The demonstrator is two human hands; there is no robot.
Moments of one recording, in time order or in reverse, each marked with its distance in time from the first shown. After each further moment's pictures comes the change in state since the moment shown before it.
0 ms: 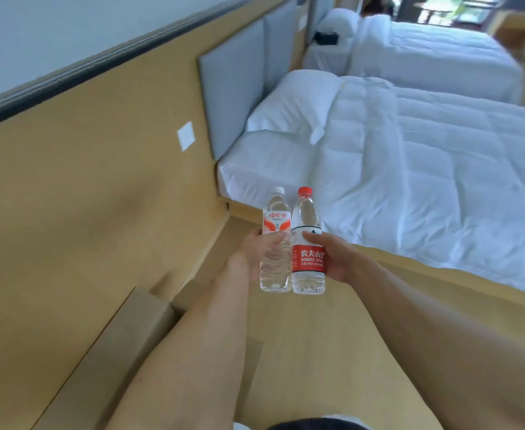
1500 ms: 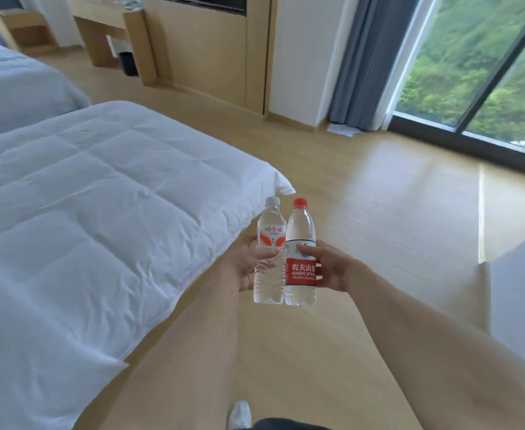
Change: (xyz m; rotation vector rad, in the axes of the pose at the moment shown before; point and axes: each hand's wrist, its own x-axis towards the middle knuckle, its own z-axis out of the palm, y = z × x) left_hand 0.145 -0.138 0.728 0.742 -1.080 -0.358; right_hand -0.366 -0.054 -0.529 0.573 1.198 -0.257
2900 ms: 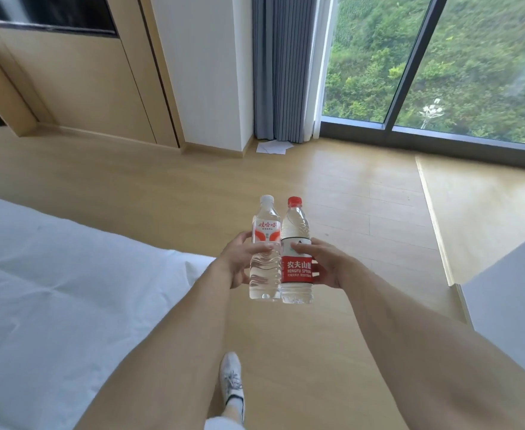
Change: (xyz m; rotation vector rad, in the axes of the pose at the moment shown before) left_hand 0.489 0.266 0.248 0.230 -0.184 -0.027; right_hand 0.321 -0.304 -0.346 0.140 0.208 -0.079
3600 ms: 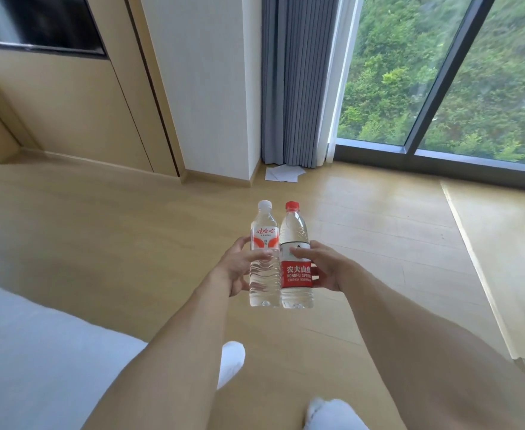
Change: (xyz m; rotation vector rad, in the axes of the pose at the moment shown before) left_hand 0.296 0.207 -0.145 -0.021 0.002 0.007; right_hand 0.305 -0.232 0.061 -0.041 0.006 0.003
